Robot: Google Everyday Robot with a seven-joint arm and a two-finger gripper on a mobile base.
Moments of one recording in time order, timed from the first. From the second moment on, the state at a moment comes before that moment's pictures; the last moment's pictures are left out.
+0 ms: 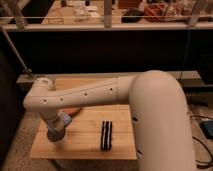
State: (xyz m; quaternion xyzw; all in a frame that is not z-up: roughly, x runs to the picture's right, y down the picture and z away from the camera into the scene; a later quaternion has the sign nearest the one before) arm -0.225 0.181 0.705 -0.32 -0.11 -0.29 0.90
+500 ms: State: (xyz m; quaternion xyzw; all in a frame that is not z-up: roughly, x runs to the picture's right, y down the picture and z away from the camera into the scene) arm -0.231 0.188 0.699 -0.32 -0.11 -0.29 0.89
